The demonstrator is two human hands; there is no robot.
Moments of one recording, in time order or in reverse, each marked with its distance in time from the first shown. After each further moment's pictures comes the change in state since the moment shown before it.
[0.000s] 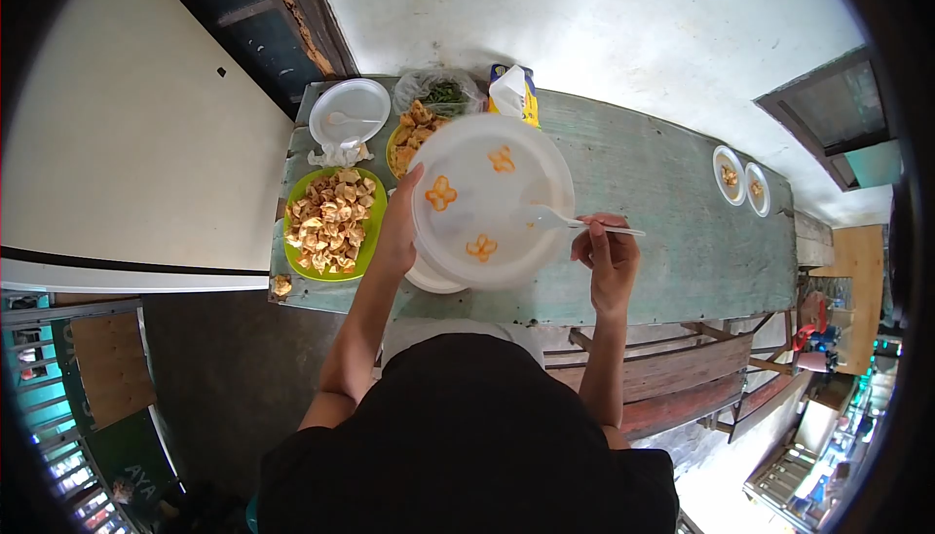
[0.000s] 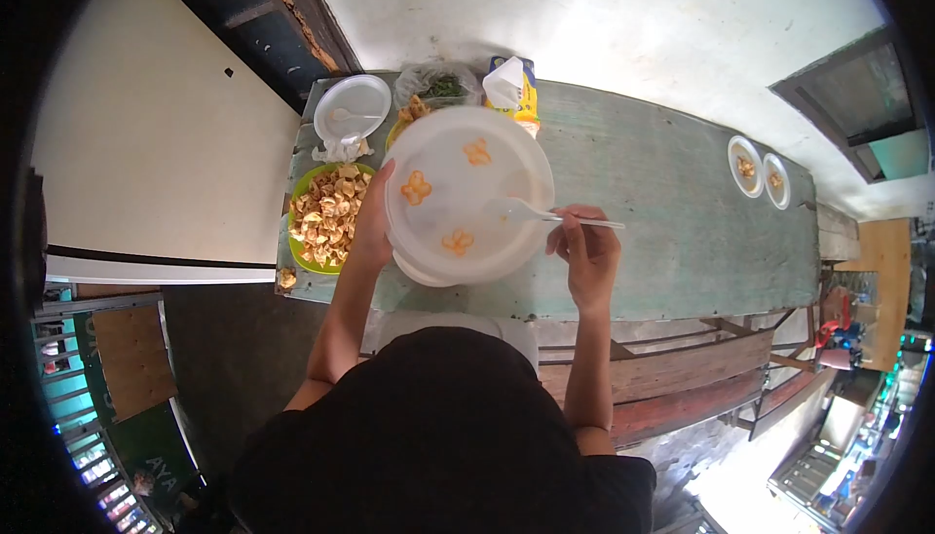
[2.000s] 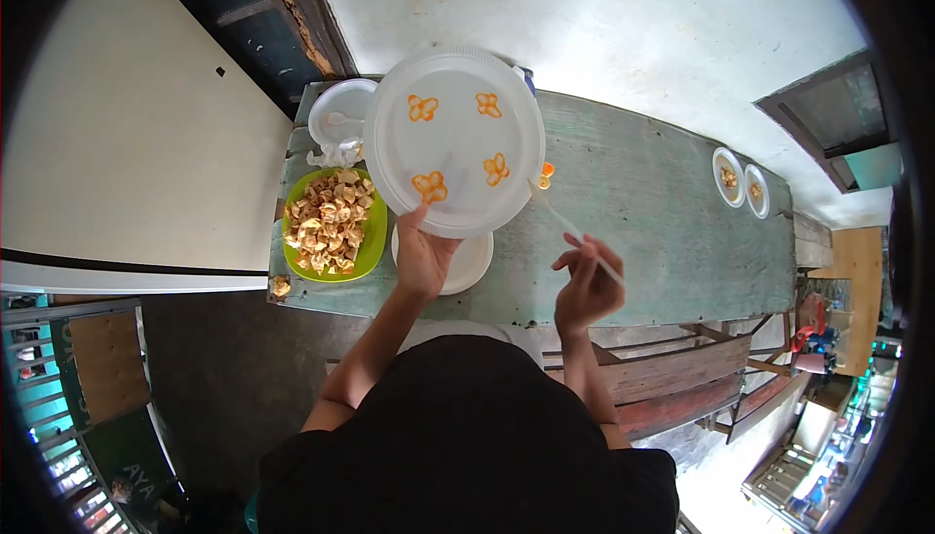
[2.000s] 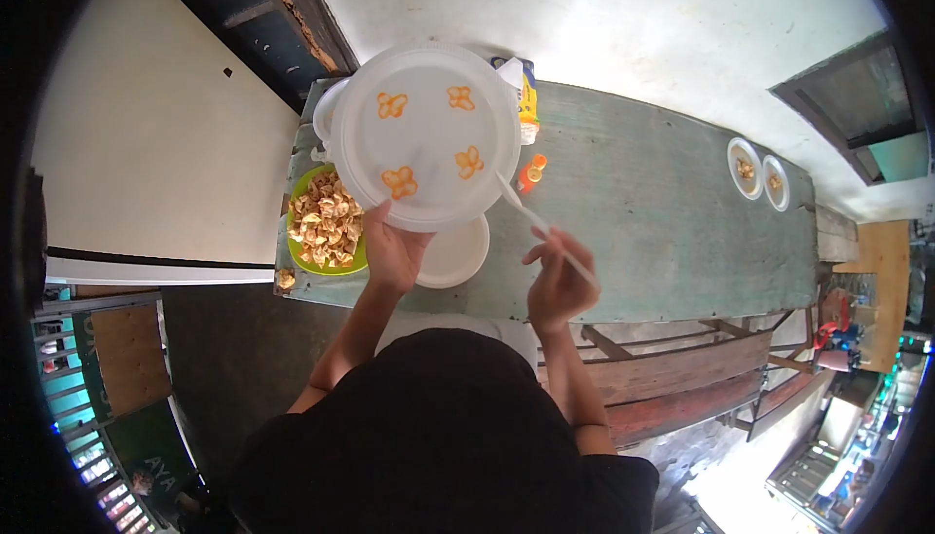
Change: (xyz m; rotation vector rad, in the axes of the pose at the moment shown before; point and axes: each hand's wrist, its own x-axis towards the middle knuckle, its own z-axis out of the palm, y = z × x) left_hand -0.036 -0.022 0.029 -0.243 -0.068 0.184; right_hand -0.025 0.015 0.042 -0.138 0.355 -0.417
